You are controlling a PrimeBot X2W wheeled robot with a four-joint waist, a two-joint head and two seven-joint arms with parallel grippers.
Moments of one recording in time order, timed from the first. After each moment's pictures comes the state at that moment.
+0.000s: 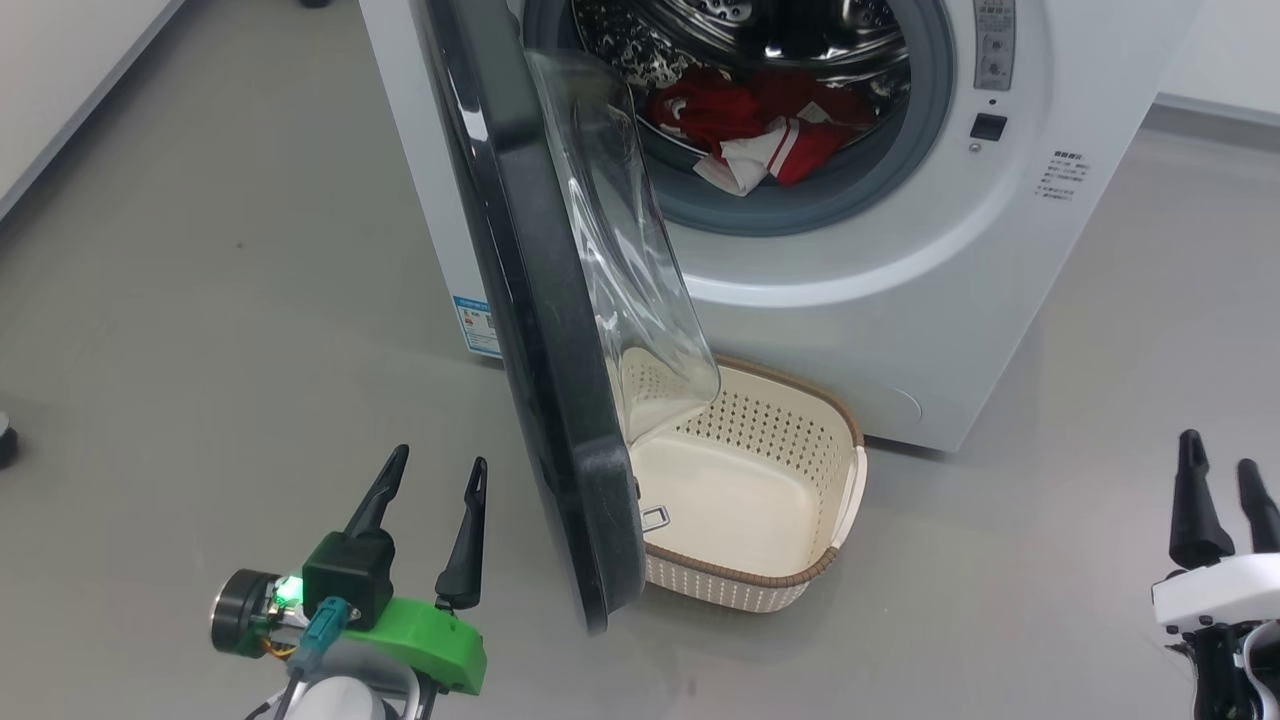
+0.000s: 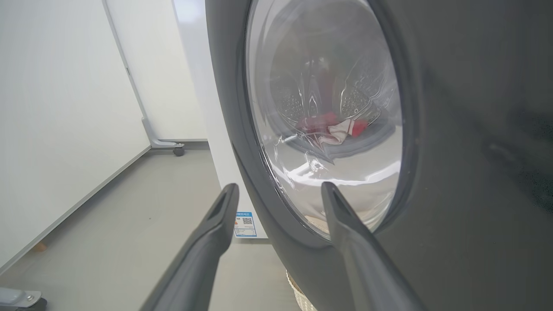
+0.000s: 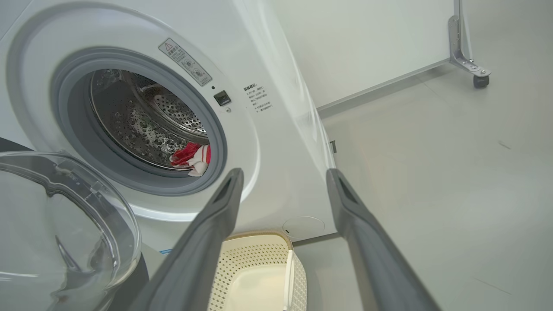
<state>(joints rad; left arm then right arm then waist) -0.14 0.04 -0.31 0.29 -0.26 0.03 -0.25 0.03 -0.27 0.03 0.17 0.93 0.05 -0.14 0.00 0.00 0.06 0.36</state>
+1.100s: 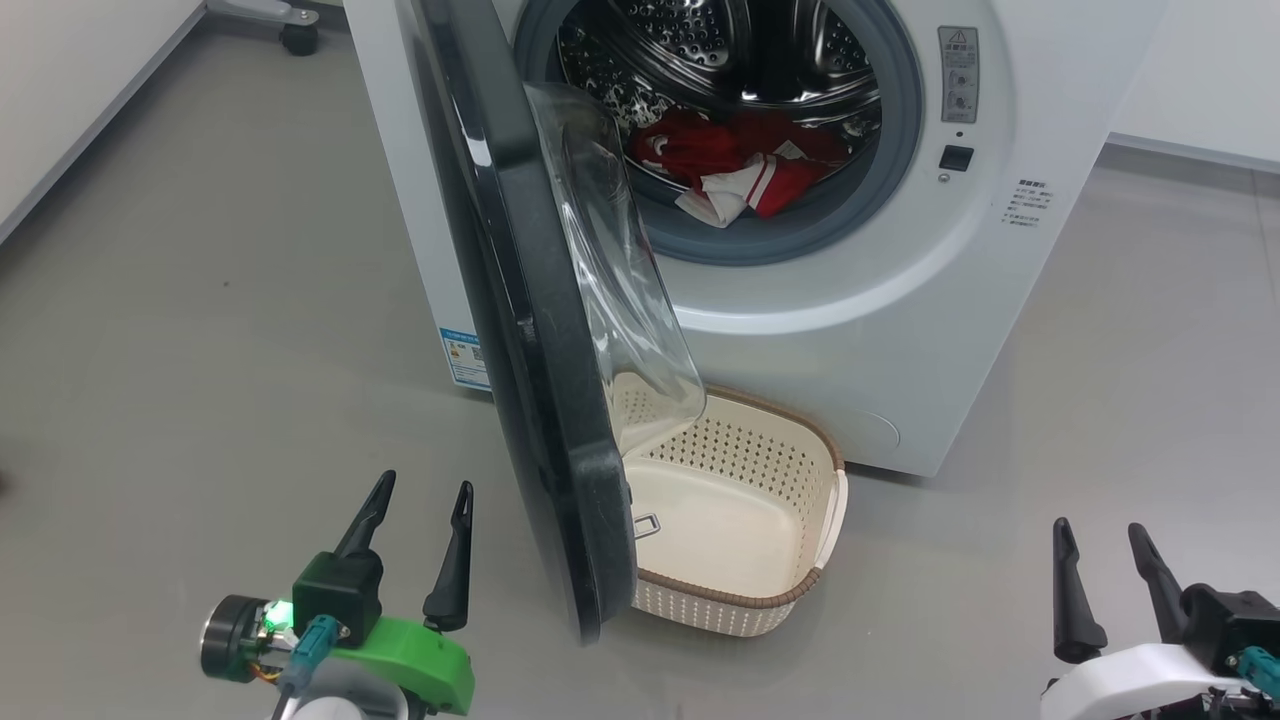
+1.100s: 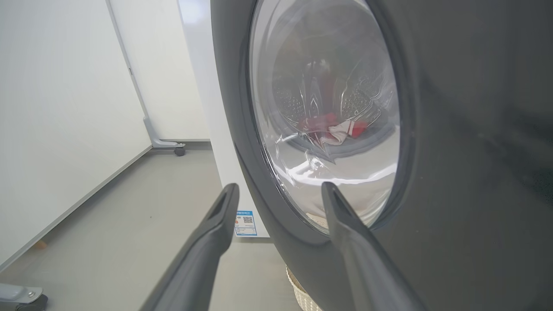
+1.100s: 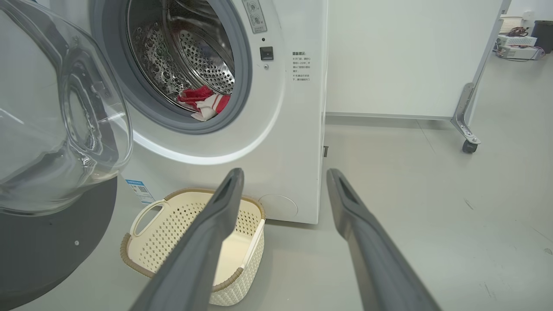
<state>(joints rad) -0.11 0.04 -0.29 0.32 -0.25 0.02 -0.25 0.13 -0.20 0.14 0.18 0.46 -0.12 -0.24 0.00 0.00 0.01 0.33</state>
